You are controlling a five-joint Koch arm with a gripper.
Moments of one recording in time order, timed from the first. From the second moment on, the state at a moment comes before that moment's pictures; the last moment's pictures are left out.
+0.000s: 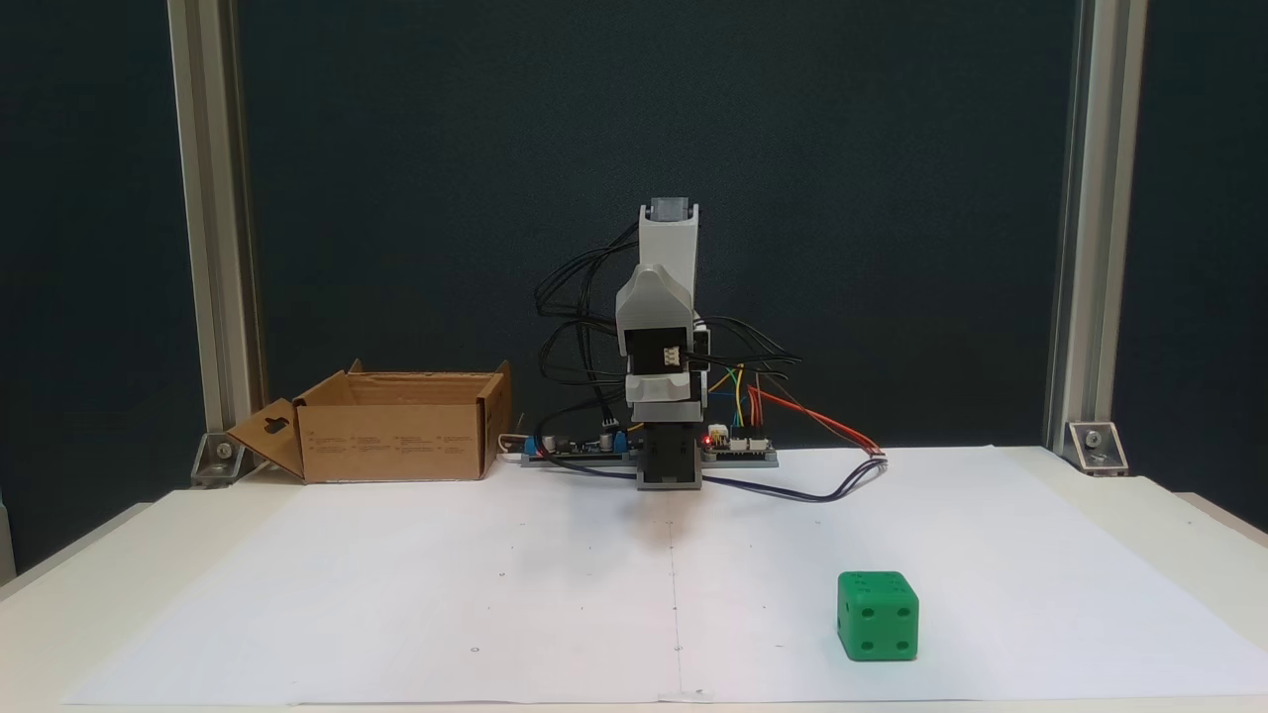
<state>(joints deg) 3.2 129.5 176.4 -82.4 1.8</state>
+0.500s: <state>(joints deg) 3.3 129.5 176.4 -82.4 1.8</state>
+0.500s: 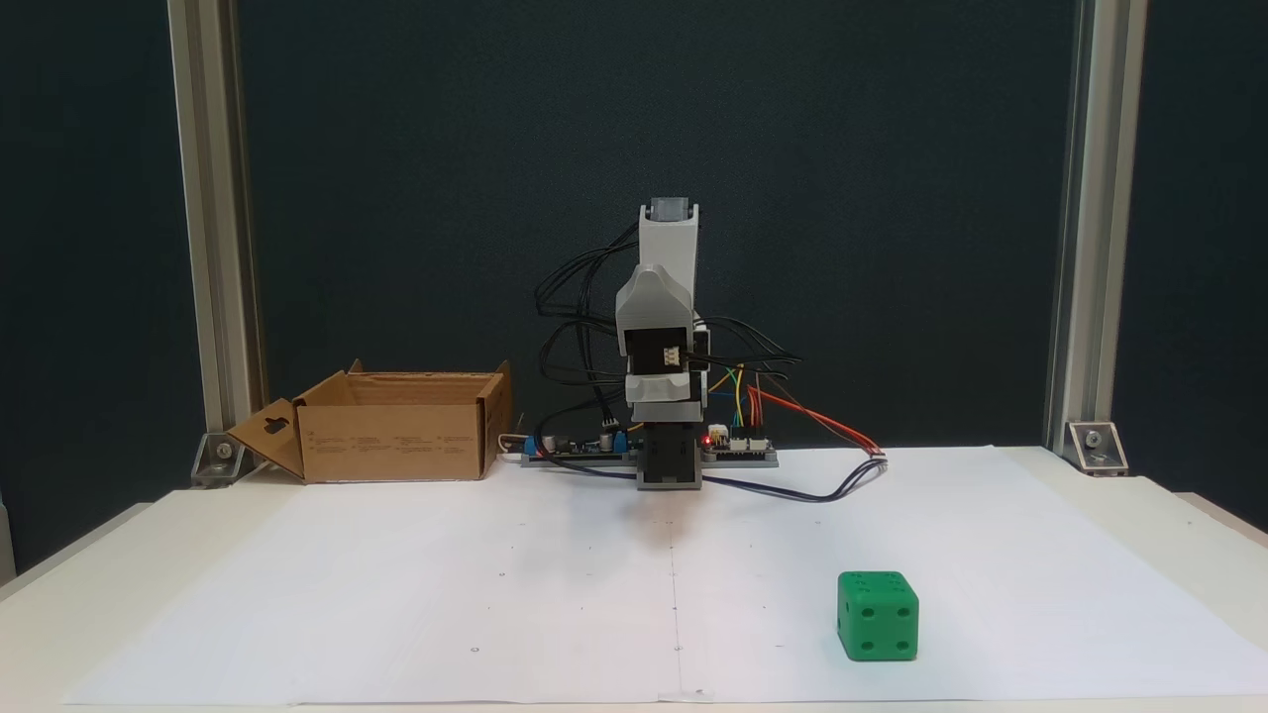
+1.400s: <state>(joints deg) 4.0 125.0 116.2 -2.4 2.0</state>
